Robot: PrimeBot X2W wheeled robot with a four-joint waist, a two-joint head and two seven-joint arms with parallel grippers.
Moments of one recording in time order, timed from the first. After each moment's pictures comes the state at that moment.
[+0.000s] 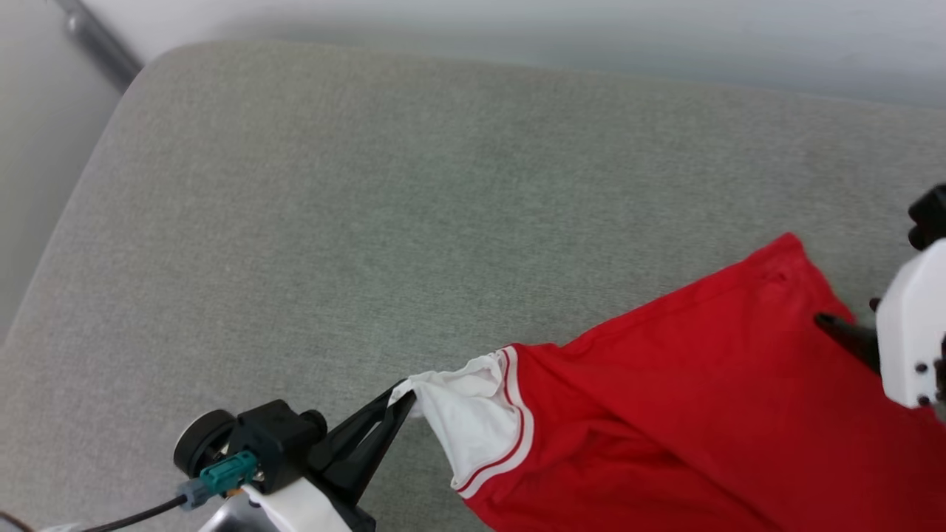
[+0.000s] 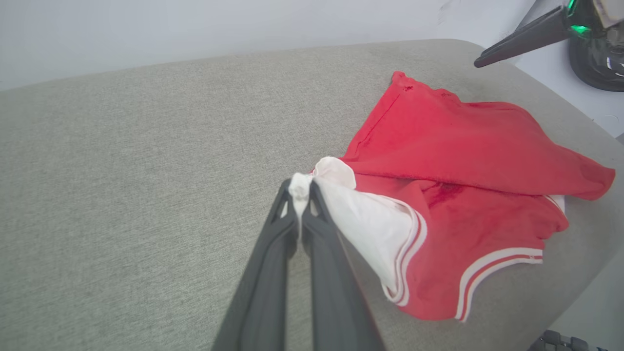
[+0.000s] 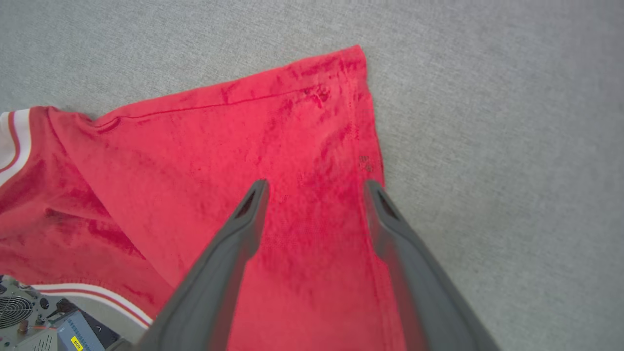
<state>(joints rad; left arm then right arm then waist) -0.17 0.72 -0.72 -0.34 -0.70 0.13 0.00 -0.33 -0.43 -0.02 -0.18 0.51 0.13 1.23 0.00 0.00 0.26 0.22</state>
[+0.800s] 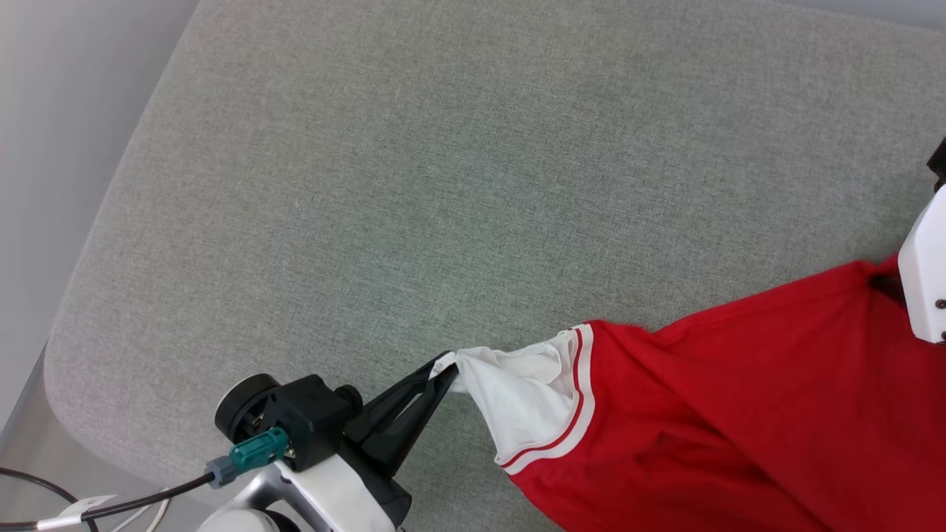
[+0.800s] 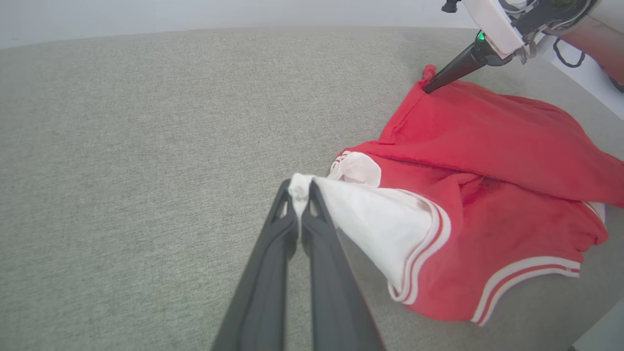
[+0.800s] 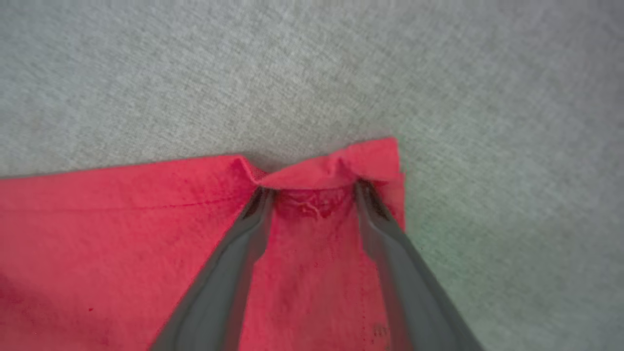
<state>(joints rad) -0.28 0.64 -0.76 -0.30 -0.68 0.07 -0.02 -0.55 -0.53 0.11 0.17 0.43 0.13 1.19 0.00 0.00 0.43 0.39</state>
